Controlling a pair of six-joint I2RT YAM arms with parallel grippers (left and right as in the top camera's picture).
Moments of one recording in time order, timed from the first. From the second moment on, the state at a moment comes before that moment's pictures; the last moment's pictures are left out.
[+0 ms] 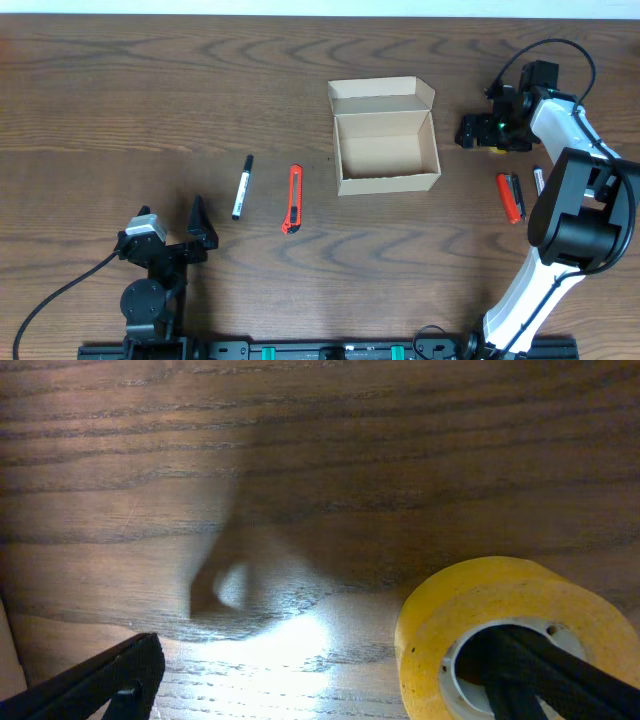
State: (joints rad) left arm 0.01 0.01 0.02 -0.12 -0.04 -0.27; right arm -0.23 2.12 1.49 -0.71 -0.19 -0.17
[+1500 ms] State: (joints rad) left arm 0.01 0.01 0.02 -0.12 -0.04 -0.27; right arm -0.23 2.11 1.65 -0.86 -0.25 -0.16
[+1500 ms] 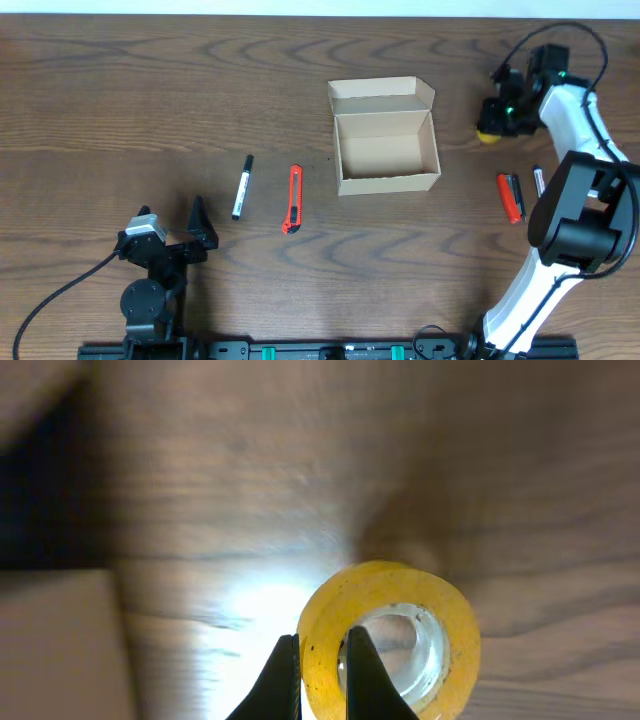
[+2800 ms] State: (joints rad) left arm 0.01 0.01 0.02 -0.12 -0.04 -0.27; right arm 0.26 1.72 1.84 -1.23 -0.31 -0.19
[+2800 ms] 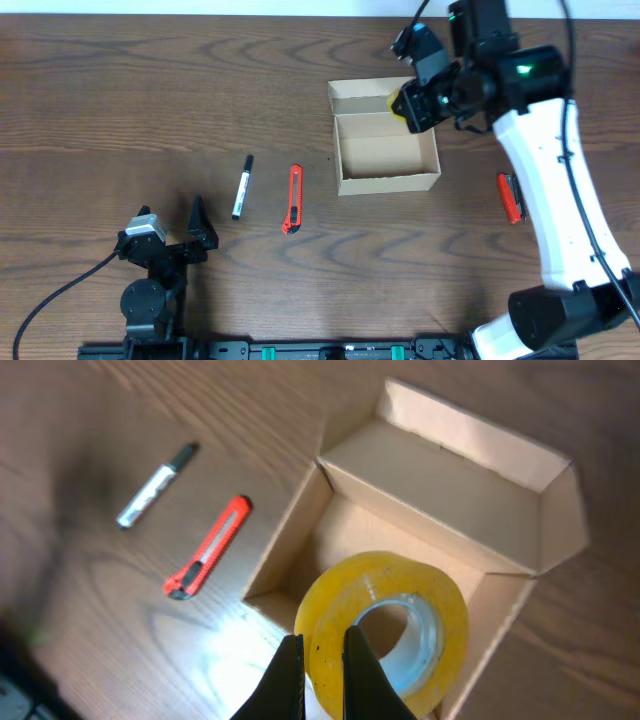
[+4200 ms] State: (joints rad) left arm 0.01 0.01 0.02 -0.12 -0.04 -0.27; right arm 0.27 1.92 1.35 -0.76 -0.31 -0.16
